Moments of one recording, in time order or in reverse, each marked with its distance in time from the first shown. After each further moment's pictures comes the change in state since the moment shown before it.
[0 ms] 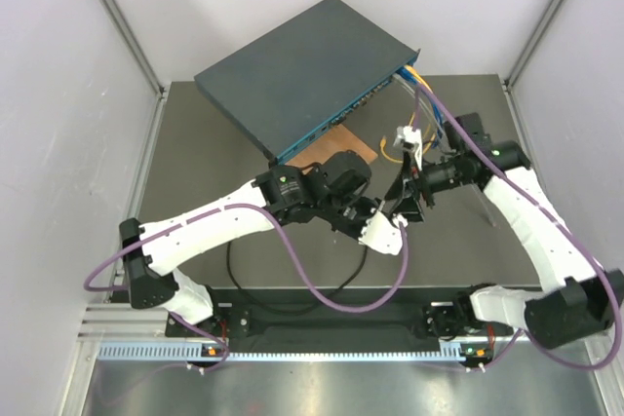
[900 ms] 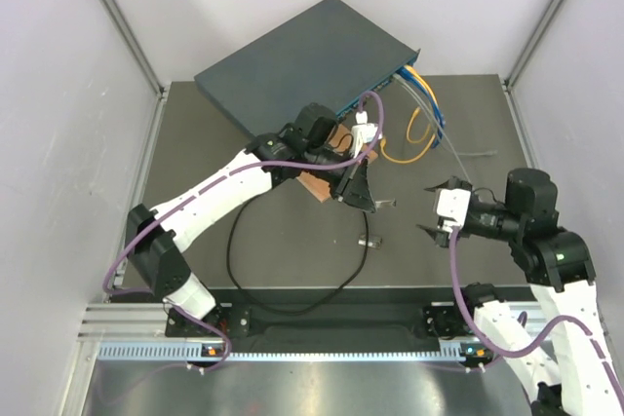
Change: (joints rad) left arm 0.347 0.063 -0.065 0.261 0.580 -1.201; right arm -0.092 -0.606 -0.201 0.163 0.316 -0.367
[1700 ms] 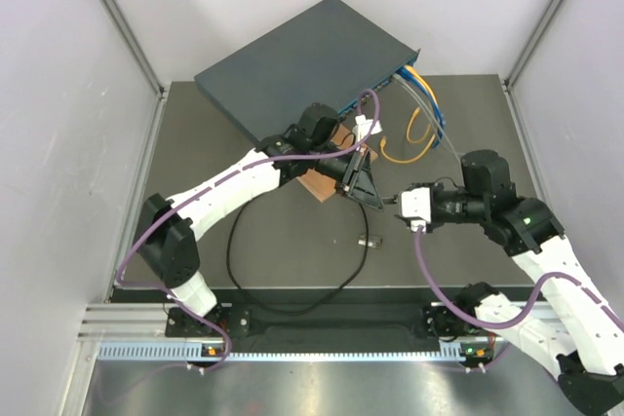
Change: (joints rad) left arm 0.033 0.075 -0.061 0.213 0.132 -0.379; right arm 0.272 0.185 0.001 0.097 0.090 -0.150
